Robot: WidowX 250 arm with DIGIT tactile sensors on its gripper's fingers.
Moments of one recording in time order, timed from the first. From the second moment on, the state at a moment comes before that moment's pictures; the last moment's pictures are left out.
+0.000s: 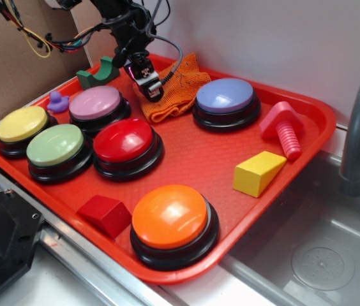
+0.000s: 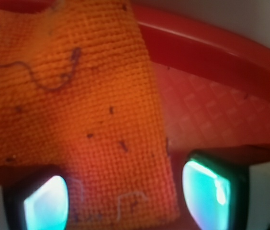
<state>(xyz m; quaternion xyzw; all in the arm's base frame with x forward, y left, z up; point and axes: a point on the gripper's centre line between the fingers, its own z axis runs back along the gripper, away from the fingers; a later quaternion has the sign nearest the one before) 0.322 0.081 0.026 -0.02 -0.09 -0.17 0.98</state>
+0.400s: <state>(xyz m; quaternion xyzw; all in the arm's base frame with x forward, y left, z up) 0.326 0.079 0.018 -0.02 -0.08 -0.17 0.98</state>
